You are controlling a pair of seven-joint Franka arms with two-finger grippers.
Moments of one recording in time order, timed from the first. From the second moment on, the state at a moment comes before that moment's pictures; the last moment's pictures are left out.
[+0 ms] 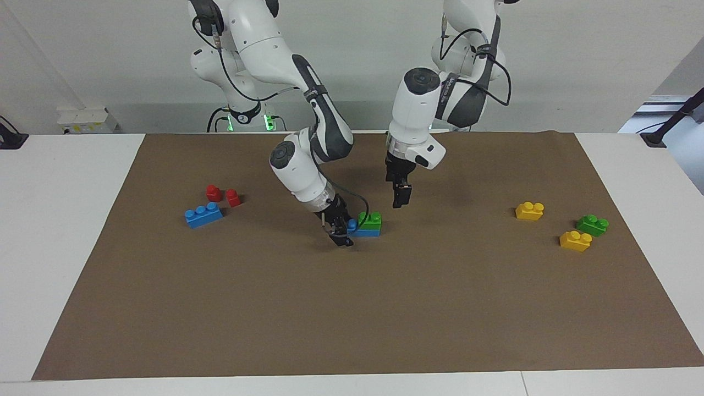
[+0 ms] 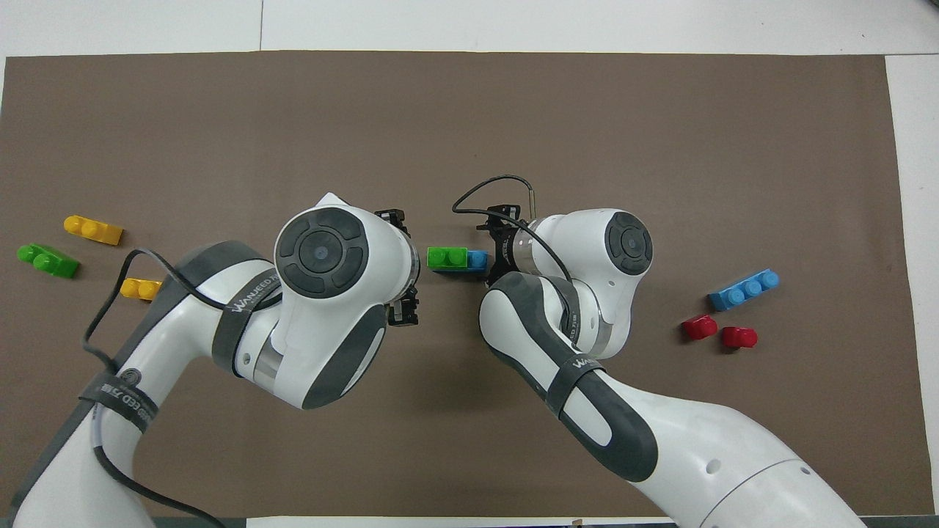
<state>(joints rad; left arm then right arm) -0.65 0.13 0.03 -1.93 -0.03 2.17 -2.23 0.57 0.43 -0.04 -1.95 0.73 2.61 1.49</state>
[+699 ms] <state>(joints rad) -0.72 0.23 0.03 -1.93 0.01 2.27 -2.40 0.57 0.43 -0.04 -1.96 0.78 2.61 1.49</state>
